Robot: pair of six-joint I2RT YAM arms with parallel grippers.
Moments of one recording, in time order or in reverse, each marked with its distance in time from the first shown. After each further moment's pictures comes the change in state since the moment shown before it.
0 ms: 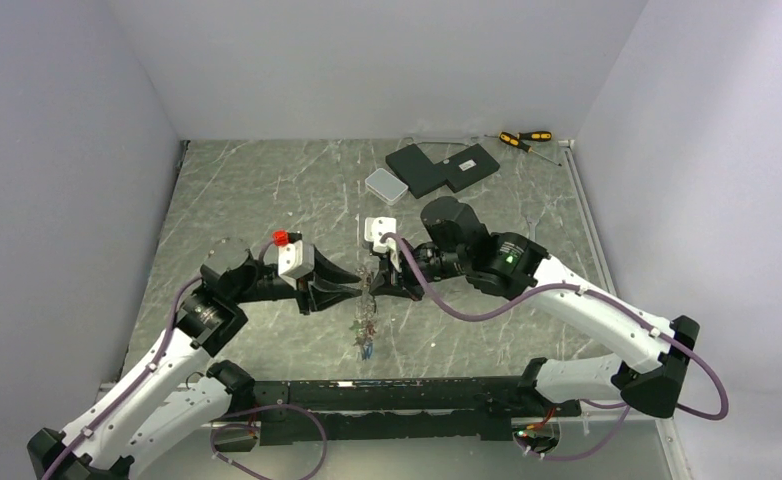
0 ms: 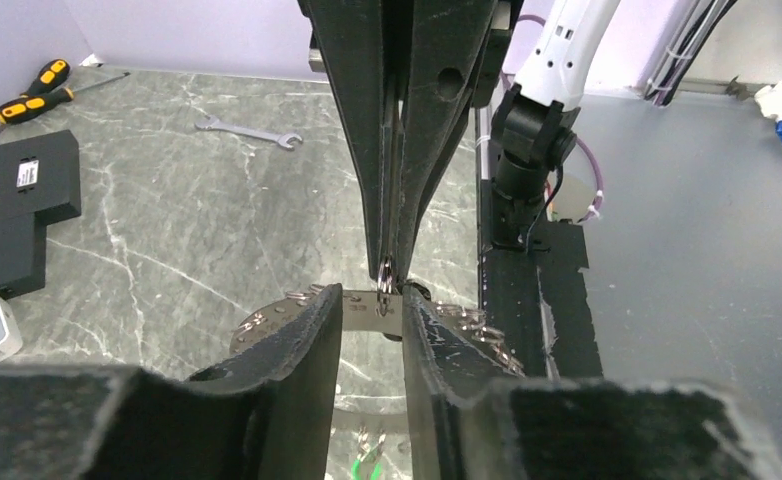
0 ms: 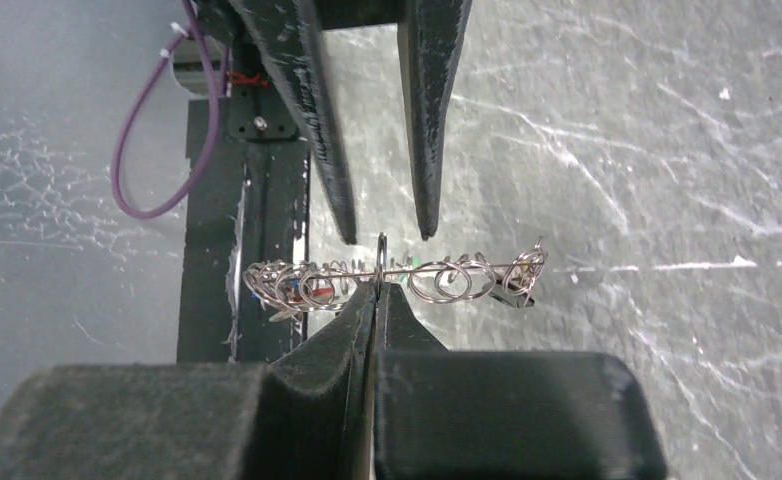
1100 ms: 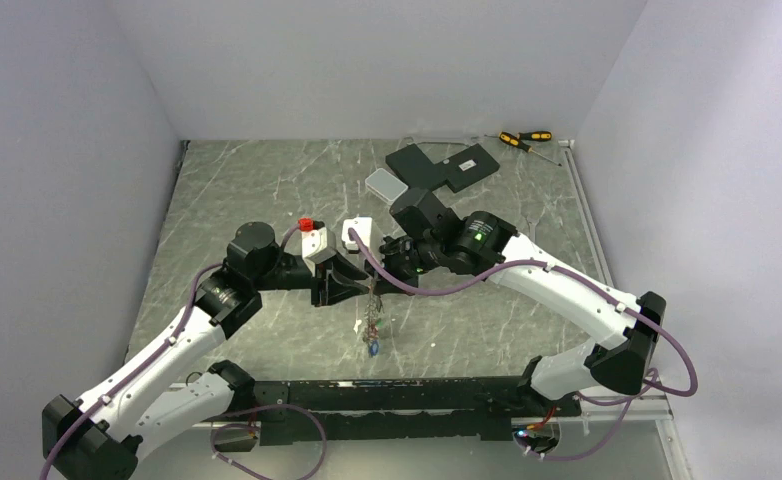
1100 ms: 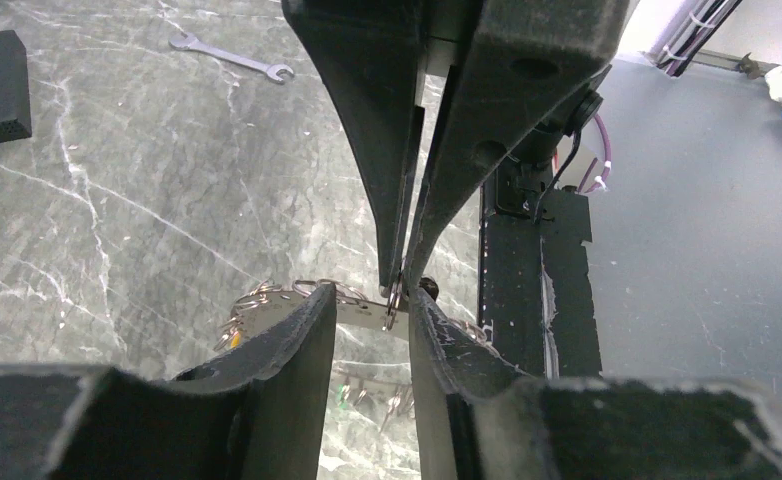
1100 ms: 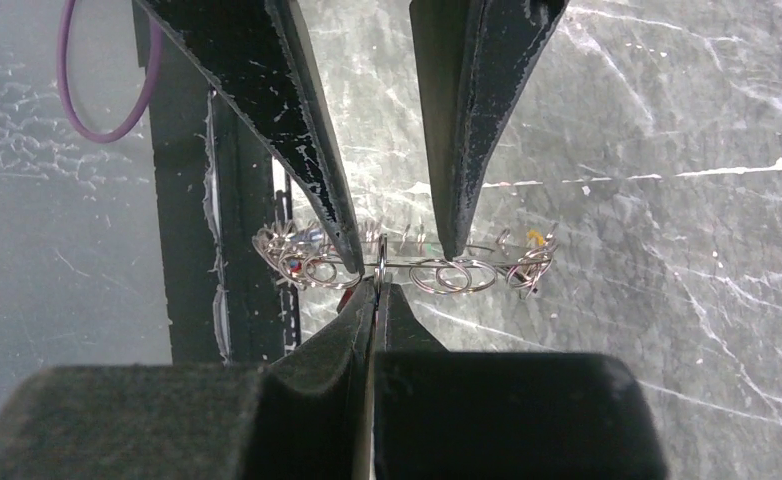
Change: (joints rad) left arm 0.000 0.156 0.042 -0.080 -0.014 0.039; right arm 0.000 0.192 0.205 -0.307 0.103 -0.077
